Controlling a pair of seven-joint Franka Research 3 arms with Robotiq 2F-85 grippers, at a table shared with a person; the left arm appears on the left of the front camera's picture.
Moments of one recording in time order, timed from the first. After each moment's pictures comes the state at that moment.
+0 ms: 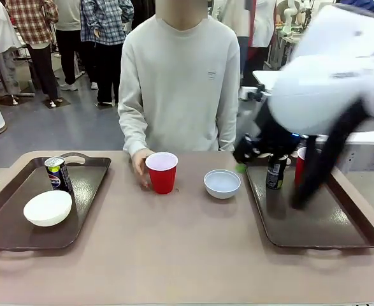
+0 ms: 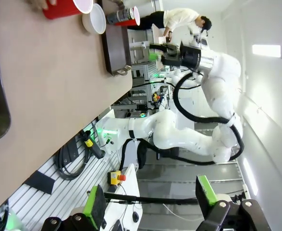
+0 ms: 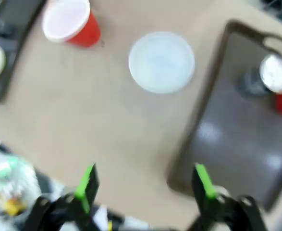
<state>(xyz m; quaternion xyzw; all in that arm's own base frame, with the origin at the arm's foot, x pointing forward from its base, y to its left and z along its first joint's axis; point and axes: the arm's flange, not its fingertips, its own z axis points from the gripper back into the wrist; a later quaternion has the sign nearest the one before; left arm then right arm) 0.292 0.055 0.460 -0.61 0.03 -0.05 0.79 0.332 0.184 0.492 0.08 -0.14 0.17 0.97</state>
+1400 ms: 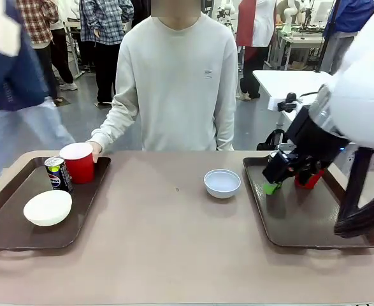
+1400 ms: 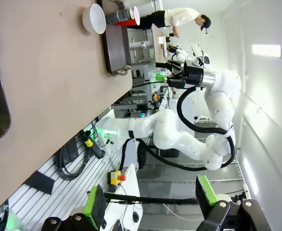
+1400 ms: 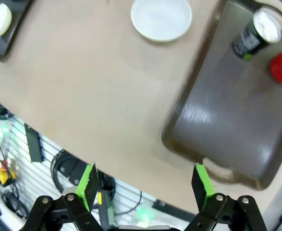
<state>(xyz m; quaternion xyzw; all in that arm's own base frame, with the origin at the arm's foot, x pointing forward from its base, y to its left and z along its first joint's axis) 0.292 0.054 0.460 -0.61 0.03 -0.05 0.79 0.291 0.170 0.498 0.07 -0.13 0.22 0.96</state>
